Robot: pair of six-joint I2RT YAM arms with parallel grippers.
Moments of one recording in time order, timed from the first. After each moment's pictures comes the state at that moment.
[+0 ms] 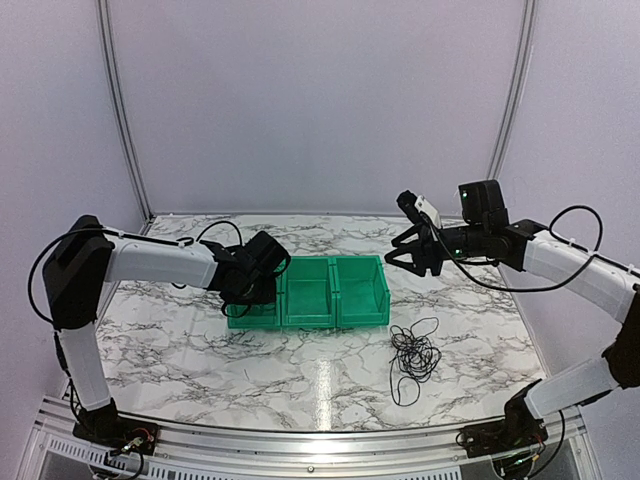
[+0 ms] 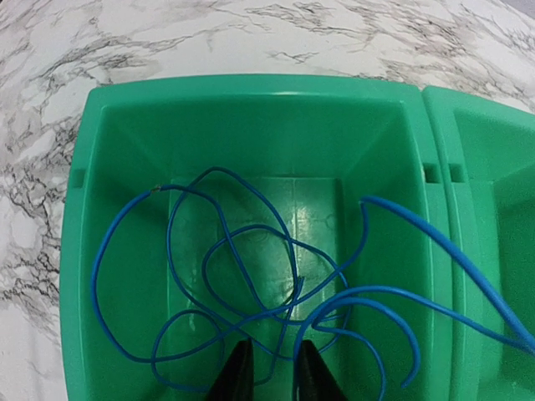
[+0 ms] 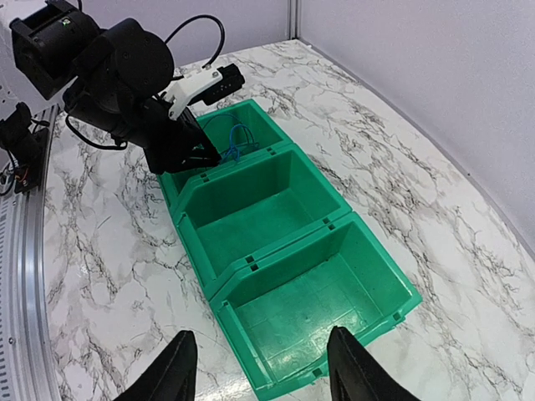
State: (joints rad) left arm -0.82 1.90 1.25 -0.41 -0.44 -0.75; right arm 0.42 1.31 1.04 -0.32 -0.64 -0.35
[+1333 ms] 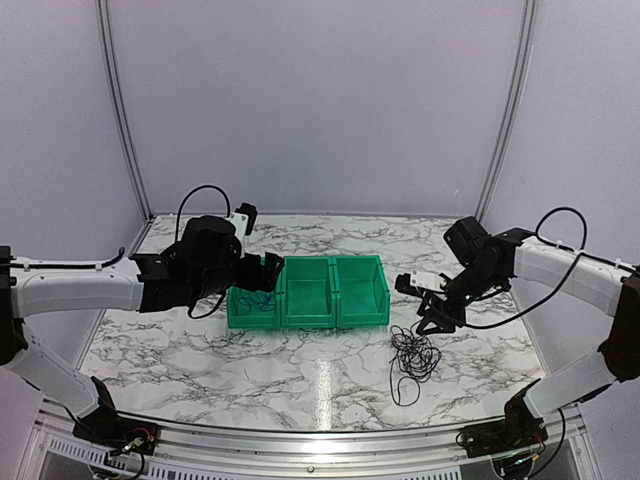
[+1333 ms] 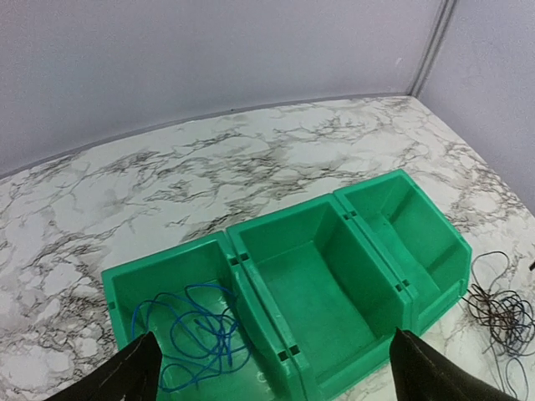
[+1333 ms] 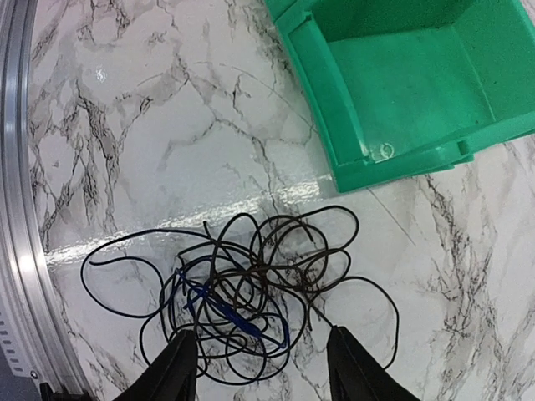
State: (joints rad) left arm -0.87 1.43 0.94 0.01 -0.33 -0.30; right arm 0.43 1.36 0.99 -0.87 -0.41 -0.80
